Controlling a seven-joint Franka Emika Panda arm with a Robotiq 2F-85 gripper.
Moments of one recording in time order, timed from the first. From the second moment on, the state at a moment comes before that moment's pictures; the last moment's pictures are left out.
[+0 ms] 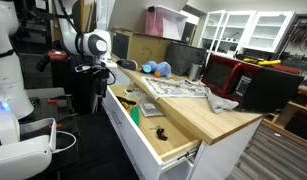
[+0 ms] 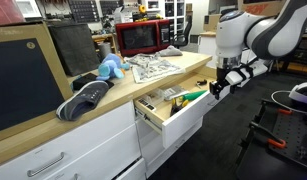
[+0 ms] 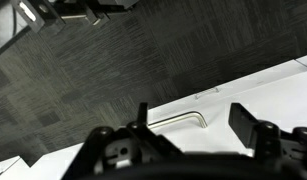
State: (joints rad) arm -0.15 0.08 0.10 -2.79 -0.74 2.79 1.17
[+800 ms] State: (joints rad) arm -0.14 0.15 0.03 -2.75 -1.41 2.86 1.66
